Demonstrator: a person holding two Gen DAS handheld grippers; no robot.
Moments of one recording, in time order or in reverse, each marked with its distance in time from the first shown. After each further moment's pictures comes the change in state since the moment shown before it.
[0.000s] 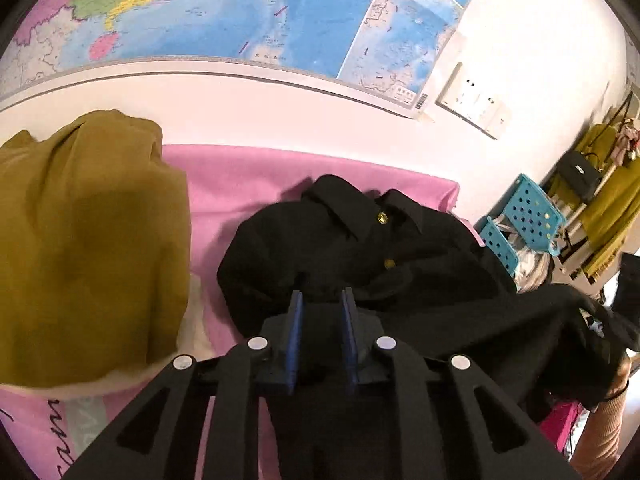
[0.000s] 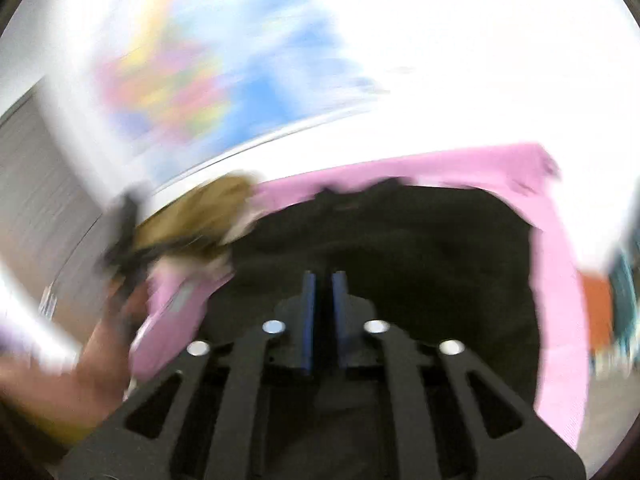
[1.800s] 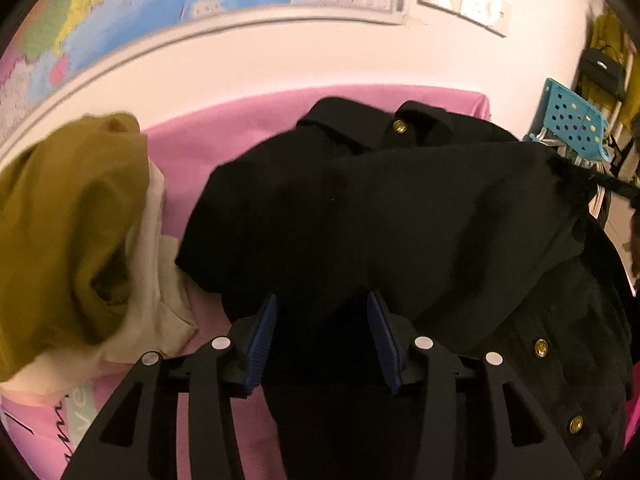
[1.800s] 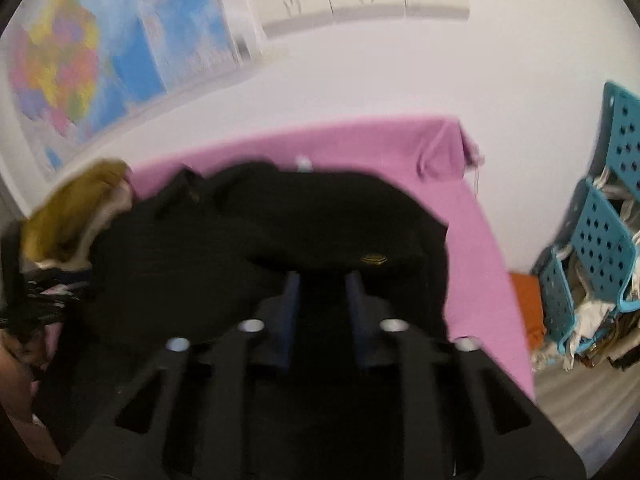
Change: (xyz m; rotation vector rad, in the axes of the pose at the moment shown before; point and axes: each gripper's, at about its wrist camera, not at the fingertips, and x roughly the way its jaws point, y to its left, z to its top) left arm 0.074 -0.023 -0.048 0.232 0.085 0.219; right arm 0.072 -0.066 -0.012 -0.043 0.029 -0.316
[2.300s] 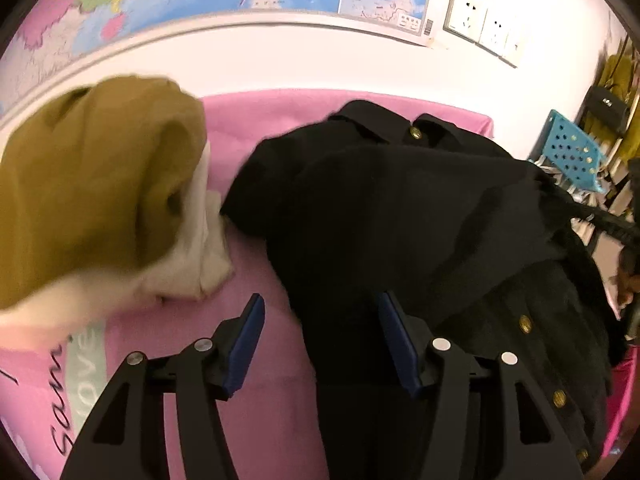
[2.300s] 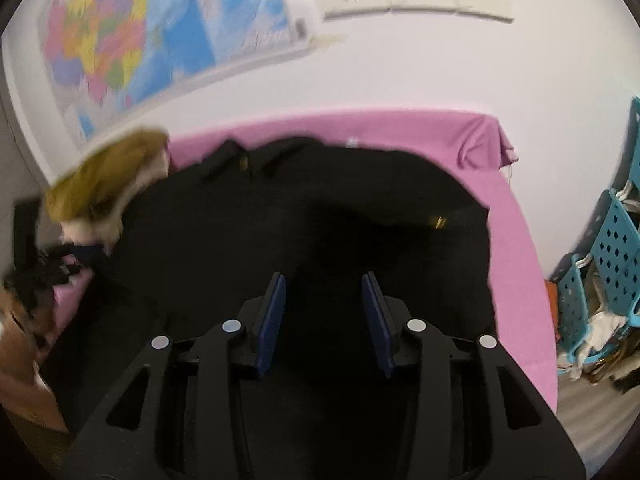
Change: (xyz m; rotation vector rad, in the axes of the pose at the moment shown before) left arm -0.035 0.024 -0.038 -0.114 -0.019 -0.056; right arm -0.022 0.031 -0.024 -0.130 0.027 0.087
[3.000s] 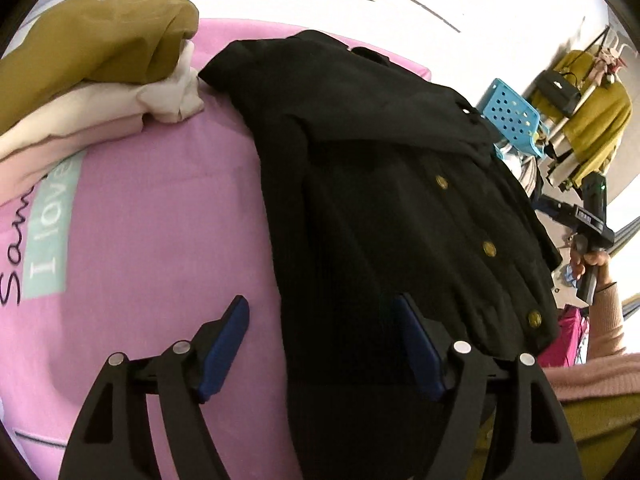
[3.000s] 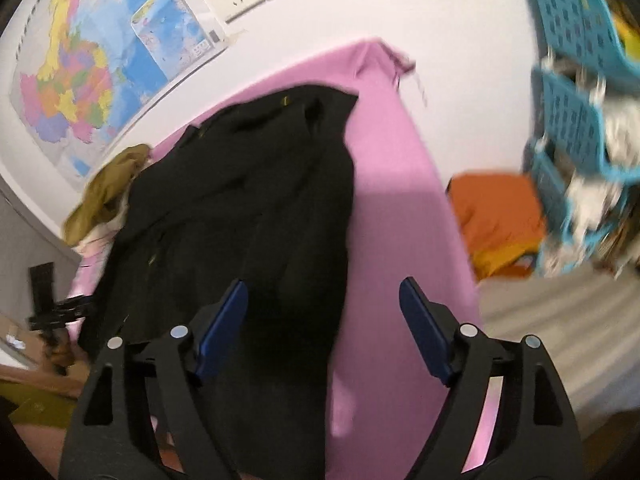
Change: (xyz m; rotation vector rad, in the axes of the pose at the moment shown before) left arm -0.052 -0.005 -0.105 -0.025 0.144 -0.235; right arm -0.104 -0.075 -0.118 0.321 0.052 0.084
